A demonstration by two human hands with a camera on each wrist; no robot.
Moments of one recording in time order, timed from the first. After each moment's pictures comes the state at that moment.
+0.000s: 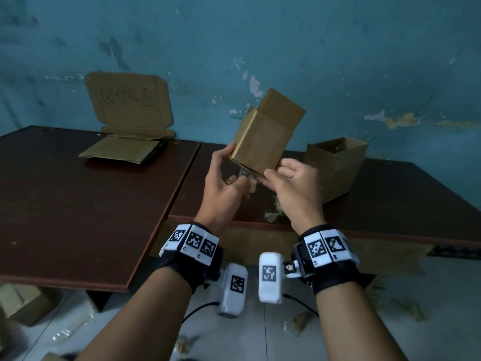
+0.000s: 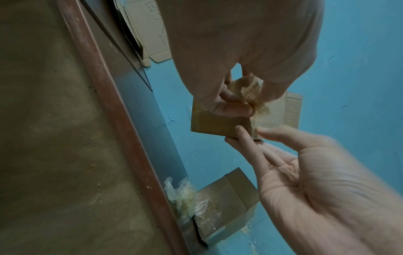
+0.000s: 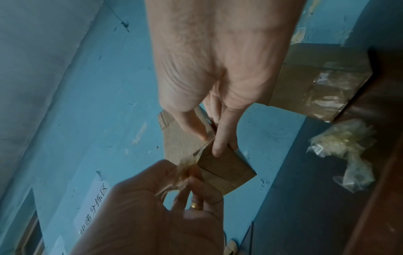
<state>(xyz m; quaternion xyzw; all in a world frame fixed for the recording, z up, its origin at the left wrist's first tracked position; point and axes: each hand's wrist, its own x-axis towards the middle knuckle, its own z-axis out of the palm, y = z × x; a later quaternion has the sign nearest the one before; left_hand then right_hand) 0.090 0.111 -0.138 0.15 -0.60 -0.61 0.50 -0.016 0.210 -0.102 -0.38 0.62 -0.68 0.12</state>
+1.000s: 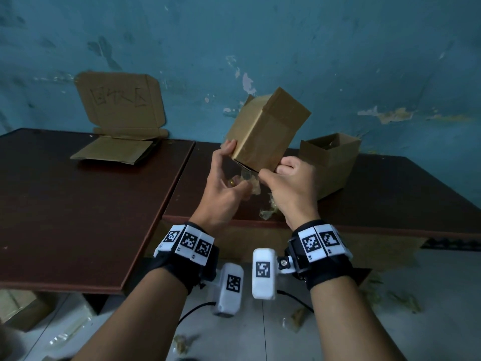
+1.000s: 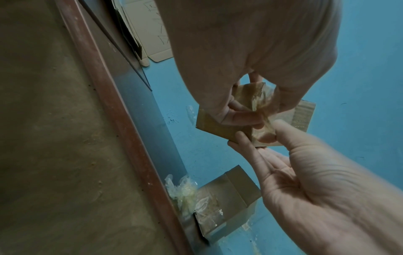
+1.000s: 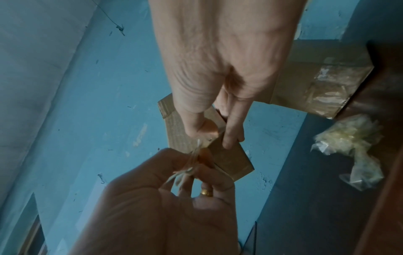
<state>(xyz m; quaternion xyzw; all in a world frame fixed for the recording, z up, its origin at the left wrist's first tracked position) 0.088 0.117 -0.137 0.10 -0.62 -0.64 0.43 -0.030 0.203 -0.109 -0.32 0.68 -0.65 0.09</state>
